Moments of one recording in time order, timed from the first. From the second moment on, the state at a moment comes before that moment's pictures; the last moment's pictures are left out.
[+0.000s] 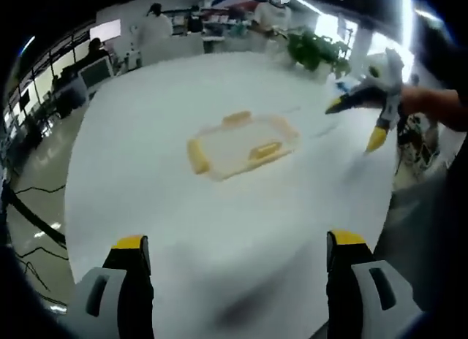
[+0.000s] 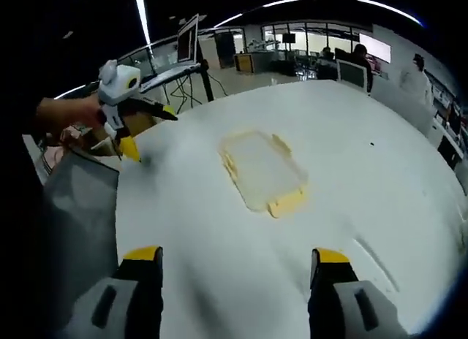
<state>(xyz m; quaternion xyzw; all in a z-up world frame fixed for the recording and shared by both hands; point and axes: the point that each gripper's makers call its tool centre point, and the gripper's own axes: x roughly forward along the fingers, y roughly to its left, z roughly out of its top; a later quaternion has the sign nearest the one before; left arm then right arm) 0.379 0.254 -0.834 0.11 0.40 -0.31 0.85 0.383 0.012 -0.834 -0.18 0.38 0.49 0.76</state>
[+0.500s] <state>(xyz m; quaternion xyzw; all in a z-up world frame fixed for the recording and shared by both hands) 0.406 0.259 -0.841 0.18 0.40 -0.38 0.82 0.419 0.025 -0.839 -0.24 0.34 0.52 0.75</state>
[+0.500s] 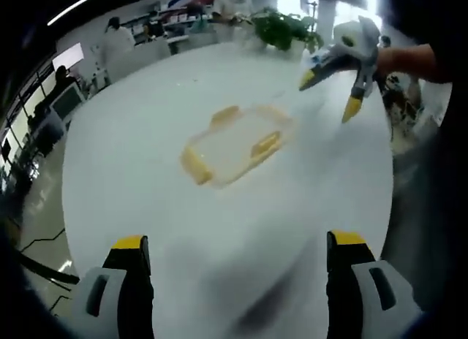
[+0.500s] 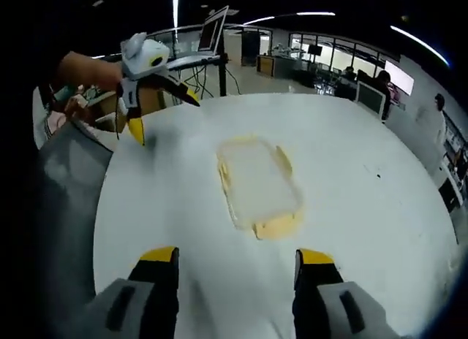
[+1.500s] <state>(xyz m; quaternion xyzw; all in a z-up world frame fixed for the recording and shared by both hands) 0.465 0.244 -0.852 0.26 0.36 -0.49 0.75 0.466 0.039 -0.853 -0.30 0.33 0.54 0.71</state>
